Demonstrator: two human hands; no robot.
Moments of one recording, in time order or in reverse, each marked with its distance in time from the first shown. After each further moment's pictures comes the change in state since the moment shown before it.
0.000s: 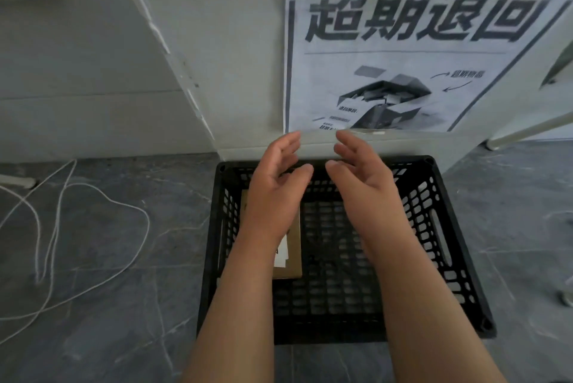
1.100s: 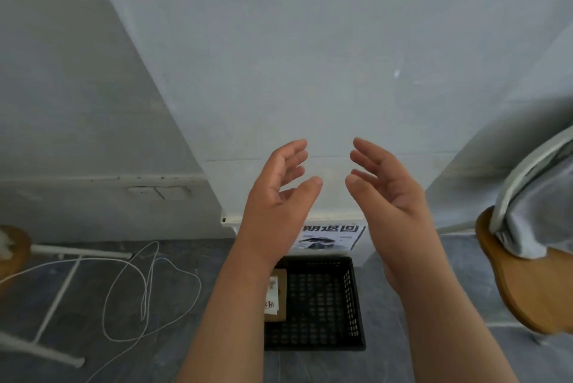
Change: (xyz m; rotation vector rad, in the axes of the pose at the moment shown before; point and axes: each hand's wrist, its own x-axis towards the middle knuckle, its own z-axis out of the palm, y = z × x) left_hand -0.139 0.593 -0.022 0.025 -0.053 0.216; right_hand -0.163 -0.567 -0.142 0.082 0.007 -0.280
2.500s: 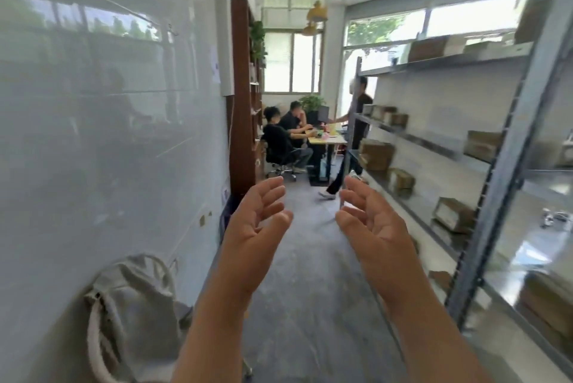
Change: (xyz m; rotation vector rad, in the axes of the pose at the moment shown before) left_hand -0.135 0.354 0.341 -0.443 -1.391 0.548; right_hand -0.277 -0.312 -0.260 -0.492 1.552 -0.179
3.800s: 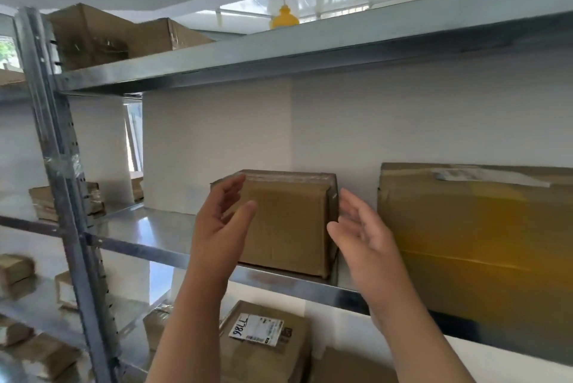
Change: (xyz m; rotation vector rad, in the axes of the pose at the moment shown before) left_hand -0.049 0.135 0.618 -0.656 -0.786 0.132; right_hand -0.140 -0.015 -0.530 -0.346 1.051 0.131
